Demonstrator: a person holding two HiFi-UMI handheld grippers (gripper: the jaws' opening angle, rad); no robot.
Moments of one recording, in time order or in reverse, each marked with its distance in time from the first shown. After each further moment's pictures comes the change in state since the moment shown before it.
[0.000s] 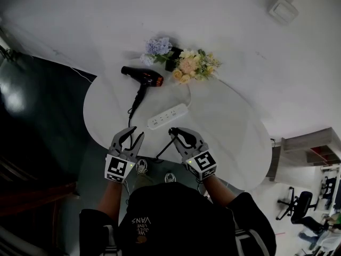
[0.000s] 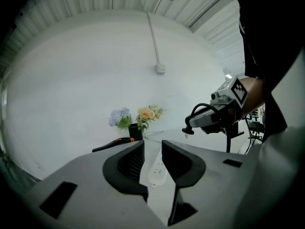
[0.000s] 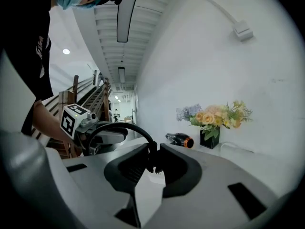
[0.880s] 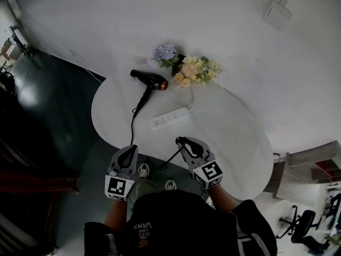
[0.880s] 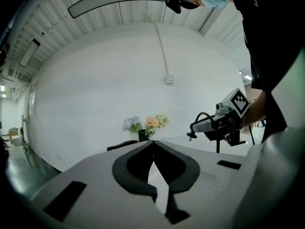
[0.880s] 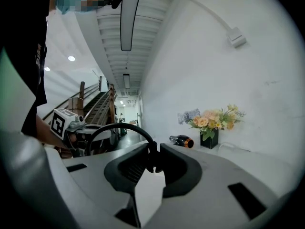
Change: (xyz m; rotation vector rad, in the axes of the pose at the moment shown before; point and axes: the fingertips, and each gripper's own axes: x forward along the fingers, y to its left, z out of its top) left arm -0.069 -0.063 0.030 -0.101 -0.098 0.245; right arm -0.069 0.004 0.000 -0.009 -0.063 0.069
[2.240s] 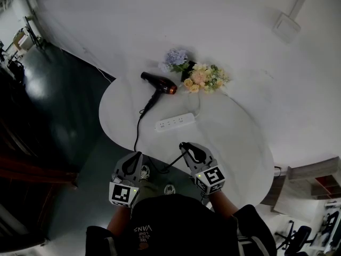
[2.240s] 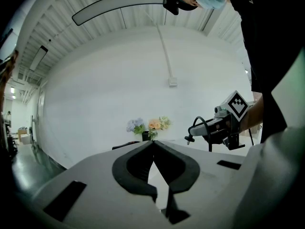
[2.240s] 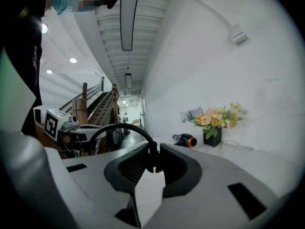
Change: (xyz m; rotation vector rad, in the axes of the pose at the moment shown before) left arm -0.025 -0.017 0.007 -0.016 -0.020 0.090; right arm -0.004 0.007 -0.001 0.009 0.011 0.041
